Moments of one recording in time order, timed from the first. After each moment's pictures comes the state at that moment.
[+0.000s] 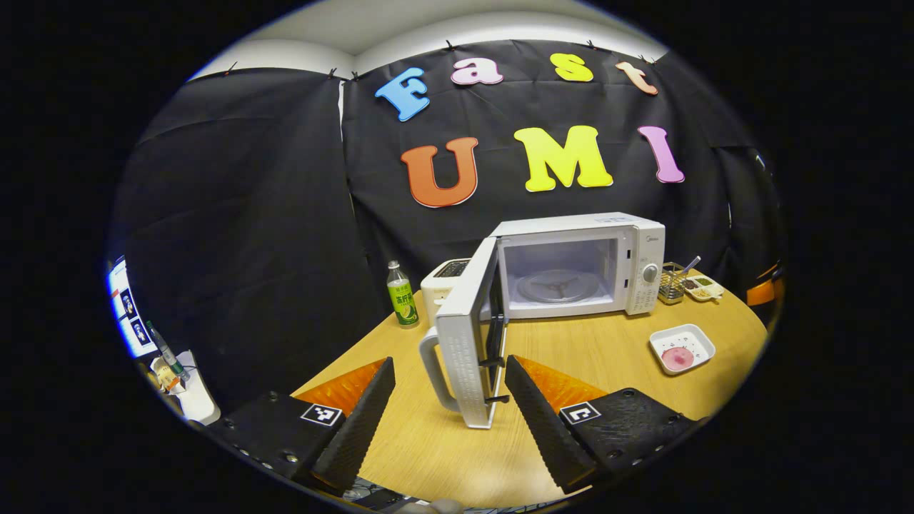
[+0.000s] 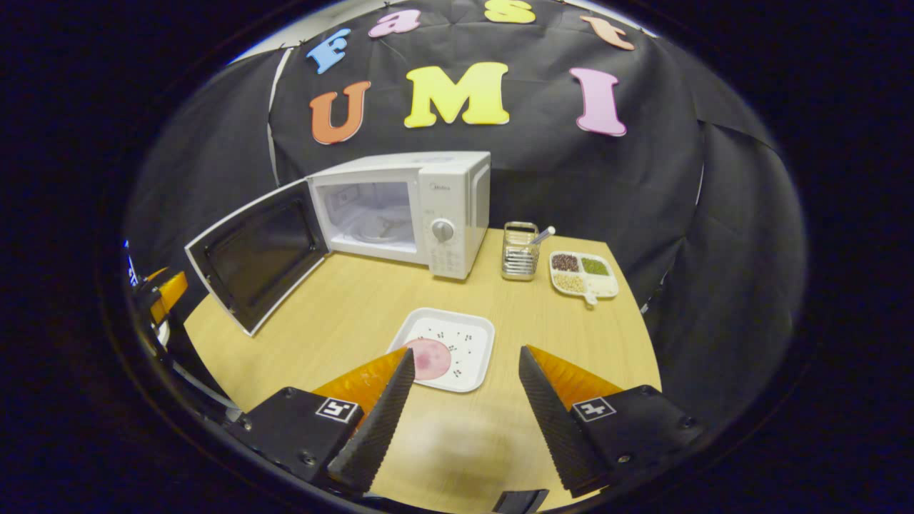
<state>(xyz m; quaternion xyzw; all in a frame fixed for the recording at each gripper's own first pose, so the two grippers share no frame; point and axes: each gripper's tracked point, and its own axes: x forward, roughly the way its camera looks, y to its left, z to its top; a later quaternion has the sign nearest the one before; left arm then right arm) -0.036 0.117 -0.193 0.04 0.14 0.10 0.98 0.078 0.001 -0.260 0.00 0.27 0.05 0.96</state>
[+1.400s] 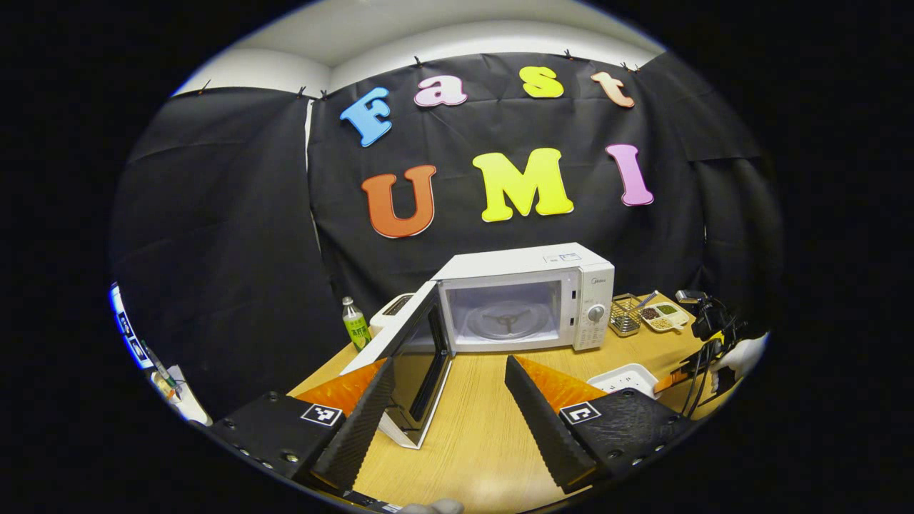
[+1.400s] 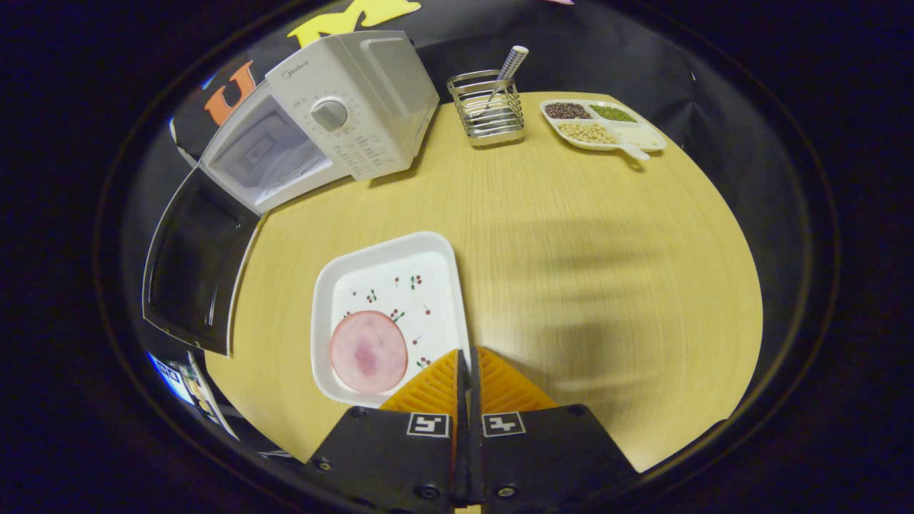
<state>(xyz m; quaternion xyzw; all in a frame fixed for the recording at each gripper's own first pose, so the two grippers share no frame) -0.006 0.042 -0.125 0.05 0.11 0.05 0.99 0.140 -0.003 -0.391 0.16 0.47 0.02 0.87</state>
